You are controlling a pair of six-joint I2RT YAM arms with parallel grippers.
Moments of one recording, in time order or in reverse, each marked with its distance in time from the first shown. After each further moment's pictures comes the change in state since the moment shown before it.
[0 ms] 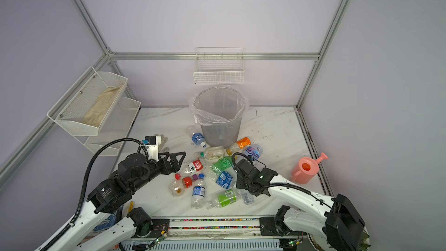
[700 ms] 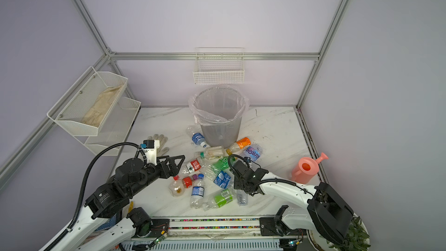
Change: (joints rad) left arm -0.017 -0.051 -0.039 -0.002 0.012 -0.033; right arm 0.001 0.143 -0.034 0.140 0.008 -0.021
